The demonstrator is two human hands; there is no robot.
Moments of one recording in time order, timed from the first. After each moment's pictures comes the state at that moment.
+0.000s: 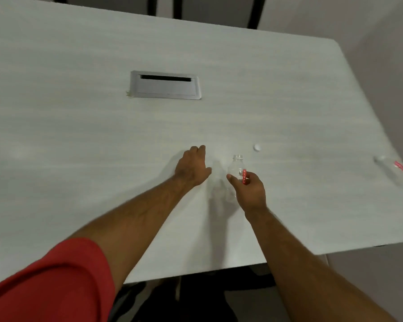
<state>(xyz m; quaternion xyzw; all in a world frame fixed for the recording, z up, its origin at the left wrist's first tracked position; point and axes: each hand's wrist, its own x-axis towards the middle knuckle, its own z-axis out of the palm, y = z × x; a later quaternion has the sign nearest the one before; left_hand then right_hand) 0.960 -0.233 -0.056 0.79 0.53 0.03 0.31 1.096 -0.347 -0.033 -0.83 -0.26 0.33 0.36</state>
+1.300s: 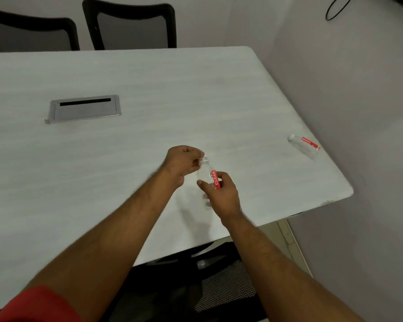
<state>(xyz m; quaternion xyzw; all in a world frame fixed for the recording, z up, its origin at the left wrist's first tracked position) 1.177 -0.352 0.067 0.42 0.49 0.26 0.72 1.257 -0.476 0.030 -0.79 -0.26 0.35 0.43</state>
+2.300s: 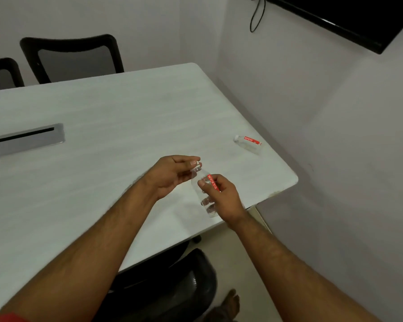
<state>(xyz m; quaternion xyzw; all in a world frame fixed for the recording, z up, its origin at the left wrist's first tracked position) 1.302 -0.437 0.098 0.47 0.34 0.17 0.79 1.405 -0.583 0.074 -0.69 -0.26 0.42 0.53</state>
